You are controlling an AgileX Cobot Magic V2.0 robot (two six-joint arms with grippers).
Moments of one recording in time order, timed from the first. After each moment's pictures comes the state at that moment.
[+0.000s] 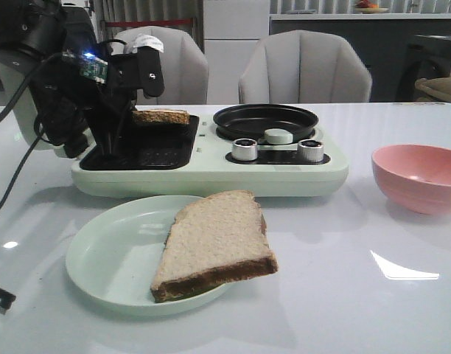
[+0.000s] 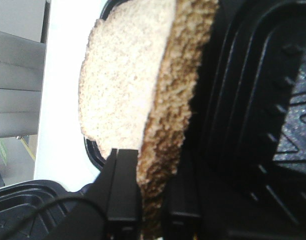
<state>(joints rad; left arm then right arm) -0.34 2.08 -1.41 1.57 0.07 -0.41 0.11 -0.01 0.03 0.00 0.06 0.09</state>
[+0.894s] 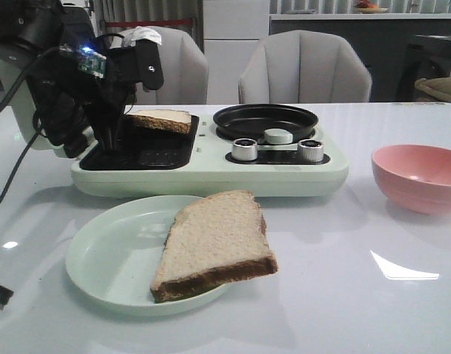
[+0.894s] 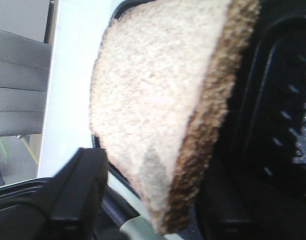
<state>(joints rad) -0.35 2.07 -1.41 1.57 0.07 -0.43 0.11 -0.01 0.03 0.00 0.06 0.09</state>
